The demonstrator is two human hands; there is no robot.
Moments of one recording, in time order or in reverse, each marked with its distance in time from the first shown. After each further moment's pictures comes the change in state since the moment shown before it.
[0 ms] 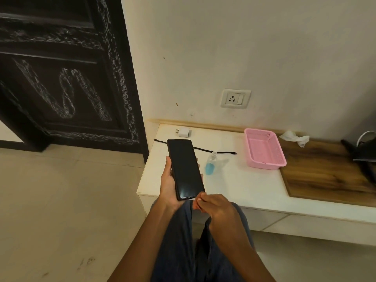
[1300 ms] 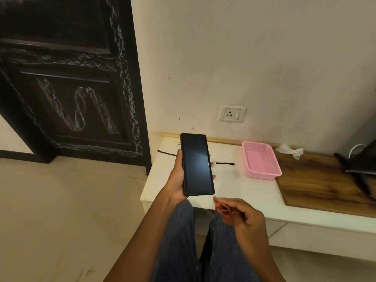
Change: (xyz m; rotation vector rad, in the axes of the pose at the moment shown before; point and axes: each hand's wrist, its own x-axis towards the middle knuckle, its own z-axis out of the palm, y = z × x) left_hand -0.029 0.018 0.050 0.261 -0.175 -0.057; right_hand -0.043 -0.003 -0.036 0.620 0.268 0.454
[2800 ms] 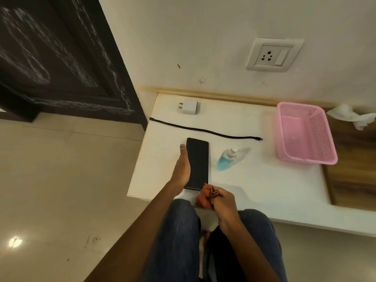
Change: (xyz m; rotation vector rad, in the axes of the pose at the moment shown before) left_hand 0.179 -0.041 -0.137 0.703 0.695 -0.209; right_hand 0.160 0.168 0.120 0.024 -0.081 0.980
